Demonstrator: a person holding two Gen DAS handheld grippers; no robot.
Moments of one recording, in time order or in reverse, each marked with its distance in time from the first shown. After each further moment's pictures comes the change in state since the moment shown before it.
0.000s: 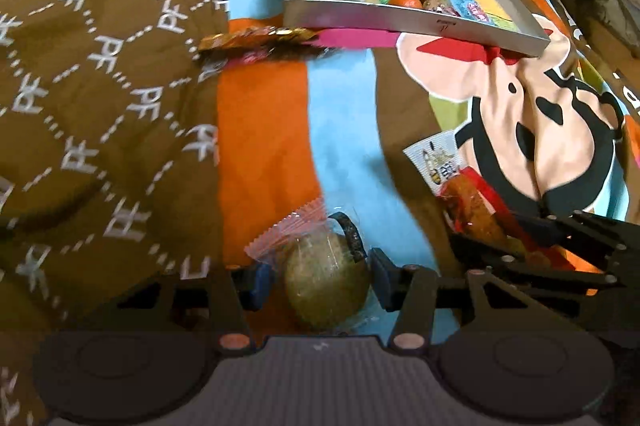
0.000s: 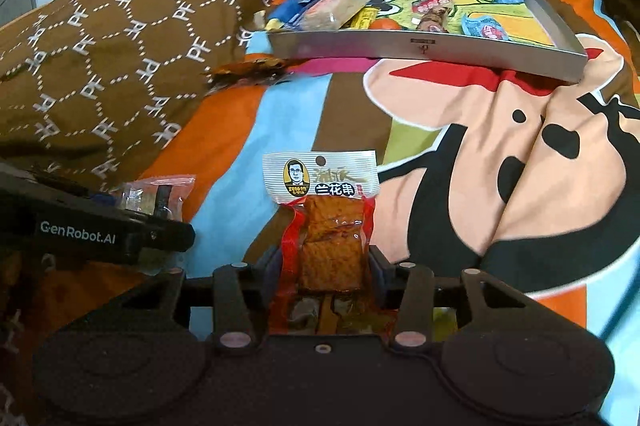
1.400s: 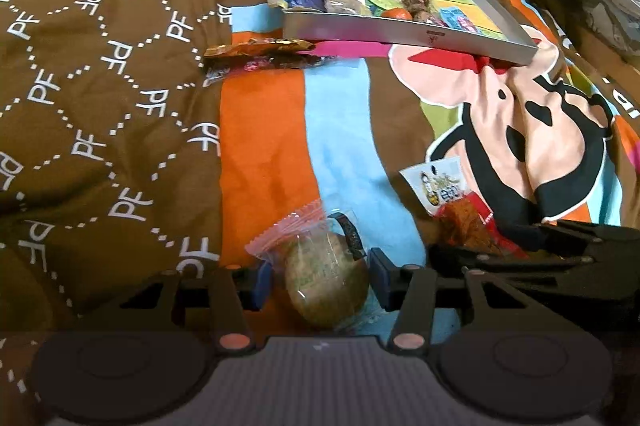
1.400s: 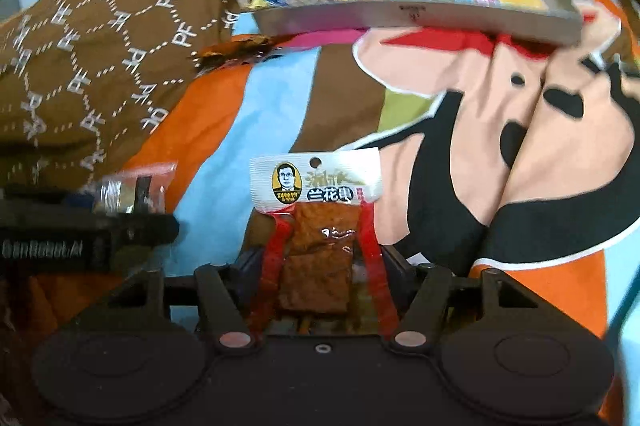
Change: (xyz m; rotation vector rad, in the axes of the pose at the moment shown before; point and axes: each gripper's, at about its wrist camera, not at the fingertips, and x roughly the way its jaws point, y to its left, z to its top) left arm -0.008 -0.003 -0.018 -0.005 -0.089 0.006; right arm 0.012 -0.005 -0.008 0.043 0.029 -0.006
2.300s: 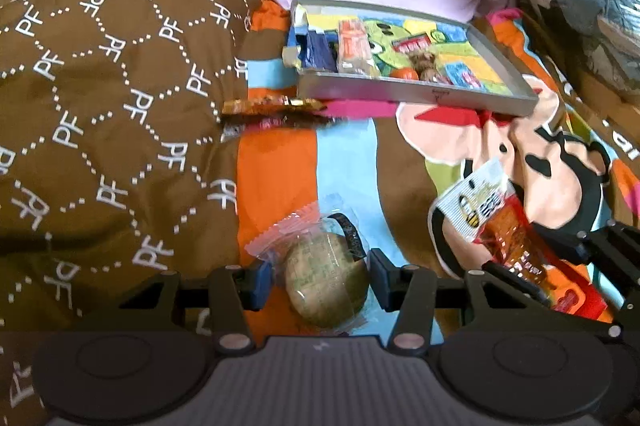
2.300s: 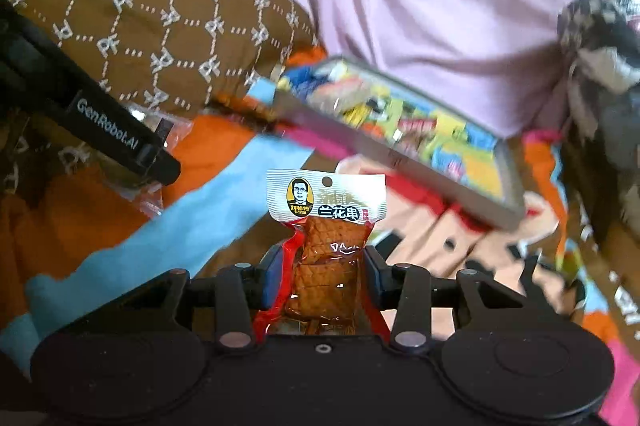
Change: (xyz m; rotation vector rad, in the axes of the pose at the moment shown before) left arm -0.020 0.004 0.015 -0.026 -0.150 0.018; right arm -0.043 0.030 0.001 -0.430 -0.284 -0.246
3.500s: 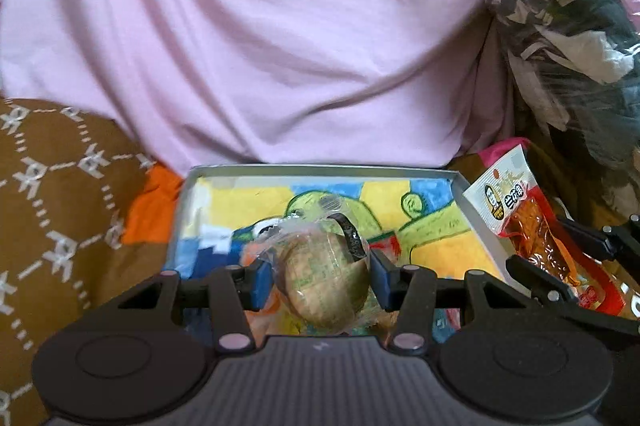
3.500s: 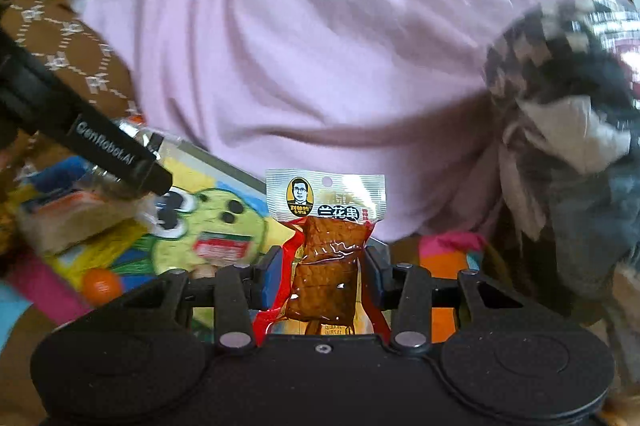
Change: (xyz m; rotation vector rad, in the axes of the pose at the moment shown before) left arm 0.129 -0.067 0.204 0.041 -0.242 -0.101; right arm 0.150 -0.188 0.097 0.017 -0.154 -0.223
